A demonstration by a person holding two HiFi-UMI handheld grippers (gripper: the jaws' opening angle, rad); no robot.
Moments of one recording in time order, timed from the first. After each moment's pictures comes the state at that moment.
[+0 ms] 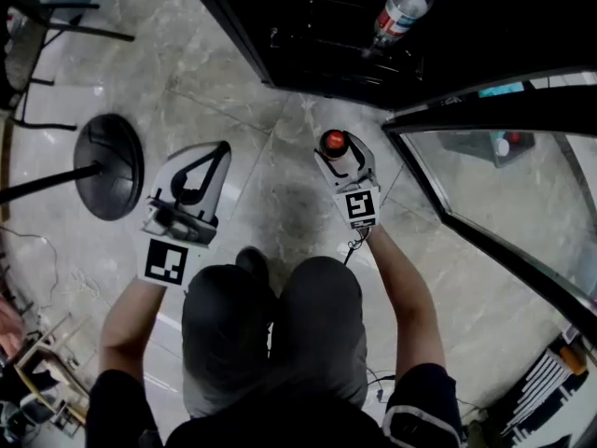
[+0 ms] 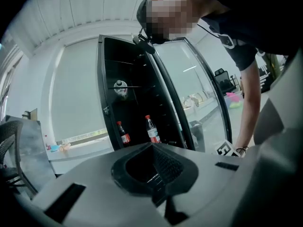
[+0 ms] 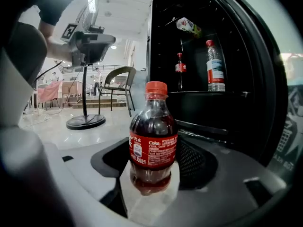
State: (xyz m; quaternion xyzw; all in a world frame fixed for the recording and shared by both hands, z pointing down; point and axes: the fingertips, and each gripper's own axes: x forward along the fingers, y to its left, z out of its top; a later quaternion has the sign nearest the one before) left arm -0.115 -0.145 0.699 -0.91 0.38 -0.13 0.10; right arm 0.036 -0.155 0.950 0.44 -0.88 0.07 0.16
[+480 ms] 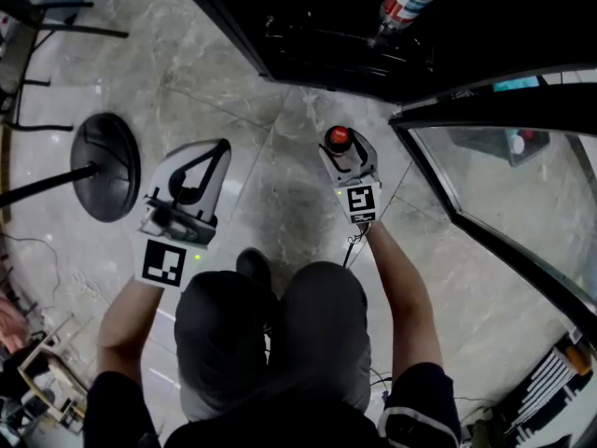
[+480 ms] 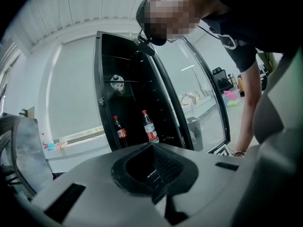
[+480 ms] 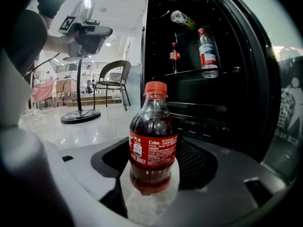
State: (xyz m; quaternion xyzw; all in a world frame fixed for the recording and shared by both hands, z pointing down) left arm -0.107 -0.148 0.731 -0.91 0.36 -0.14 0.10; right arm 0.046 -0.155 1.014 0.46 -0.87 0.09 0.17
